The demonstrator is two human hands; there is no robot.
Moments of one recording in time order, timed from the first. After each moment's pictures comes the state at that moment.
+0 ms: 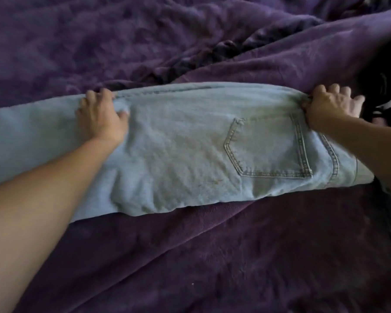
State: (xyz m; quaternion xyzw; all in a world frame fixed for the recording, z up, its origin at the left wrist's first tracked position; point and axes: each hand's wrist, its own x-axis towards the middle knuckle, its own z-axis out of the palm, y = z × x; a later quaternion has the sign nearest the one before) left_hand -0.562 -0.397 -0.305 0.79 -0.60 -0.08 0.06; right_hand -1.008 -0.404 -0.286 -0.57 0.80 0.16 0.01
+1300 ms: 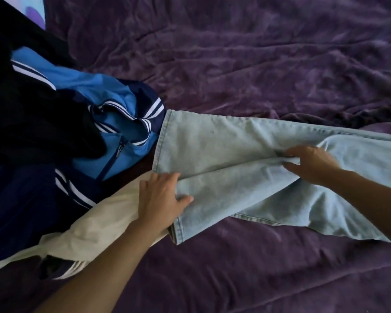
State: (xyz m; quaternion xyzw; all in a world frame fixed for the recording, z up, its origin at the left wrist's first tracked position) left_hand -0.189 -0.205 -0.247 0.76 -0.62 -0.21 -0.01; right_hand -0.520 -0.358 -0.255 -0.75 0.62 0.13 0.20
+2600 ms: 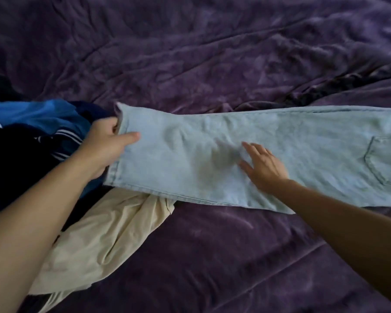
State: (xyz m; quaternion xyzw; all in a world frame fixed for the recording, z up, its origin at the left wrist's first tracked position) left_hand -0.179 -0.331 -0.174 0.72 -0.43 -0.47 0.27; right_hand -0.534 -0.311 -0.293 -0.72 0.65 0.03 0.24
